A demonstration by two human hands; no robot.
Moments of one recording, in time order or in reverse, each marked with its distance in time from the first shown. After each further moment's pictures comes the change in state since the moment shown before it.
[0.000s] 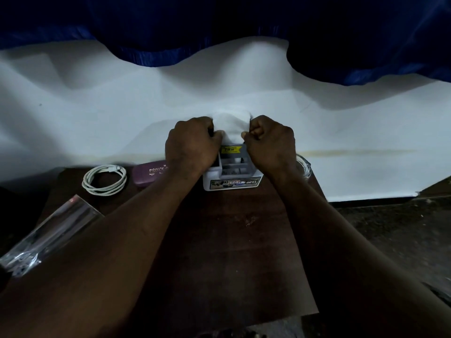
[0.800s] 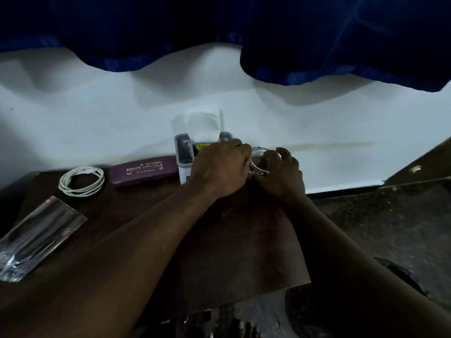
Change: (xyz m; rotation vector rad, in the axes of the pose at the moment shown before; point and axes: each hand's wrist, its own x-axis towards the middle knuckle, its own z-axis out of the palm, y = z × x) left_hand -0.057 0.079 0.014 0.096 -0.135 0.577; right_hand -0.055 0.094 -0.048 -0.344 -0.253 0.214
